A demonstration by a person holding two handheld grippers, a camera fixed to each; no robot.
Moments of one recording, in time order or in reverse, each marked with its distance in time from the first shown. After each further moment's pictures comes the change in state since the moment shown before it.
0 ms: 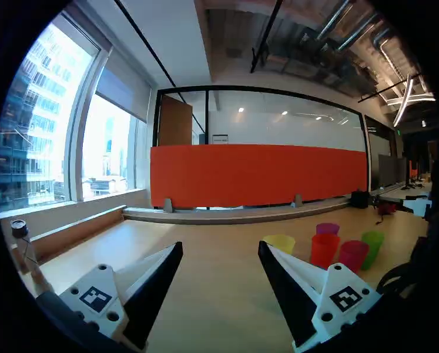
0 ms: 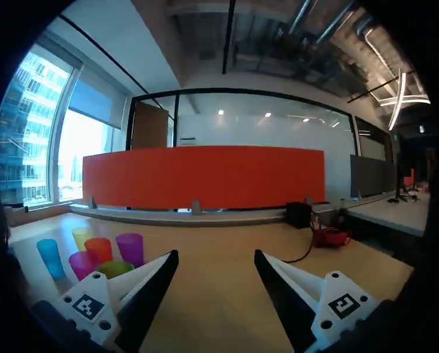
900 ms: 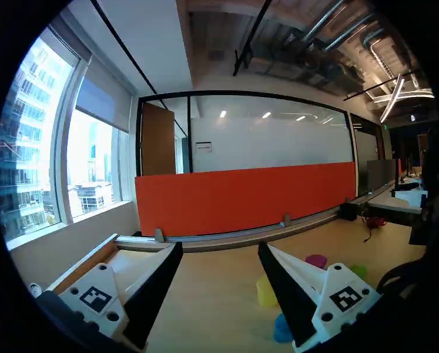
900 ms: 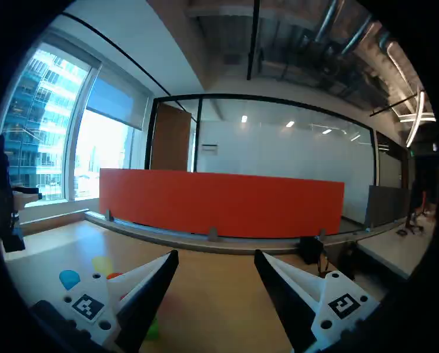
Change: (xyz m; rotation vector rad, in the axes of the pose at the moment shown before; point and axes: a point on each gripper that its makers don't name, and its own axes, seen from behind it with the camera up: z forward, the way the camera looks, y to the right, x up) left arm 0.137 0.003 0.026 -0.108 0.000 0.050; right arm 0.125 -0.032 0.005 0.115 0.004 -0.068
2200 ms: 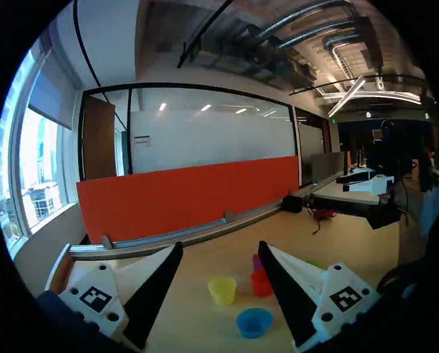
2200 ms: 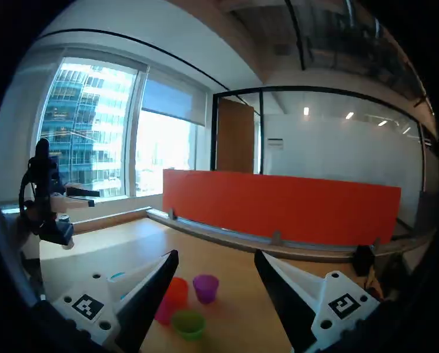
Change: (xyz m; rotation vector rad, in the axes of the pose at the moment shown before) left arm 0.021 0.065 -0.002 -0.388 -0.059 0.033; right arm 0.029 -0.073 -0.004 0.431 -0.070 -0.008
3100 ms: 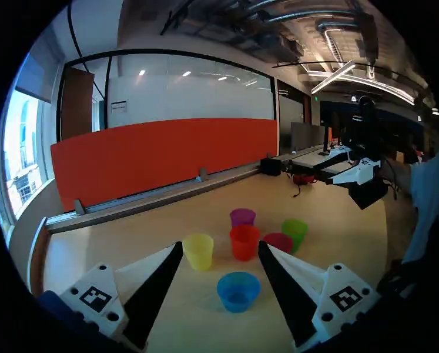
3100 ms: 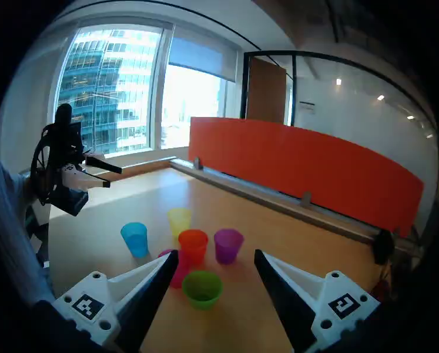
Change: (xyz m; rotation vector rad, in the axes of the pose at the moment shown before) left arm -0.100 0.028 0.017 -0.149 -0.195 -0.024; right arm -0.094 -0.023 0.019 0.152 -0.257 -0.063
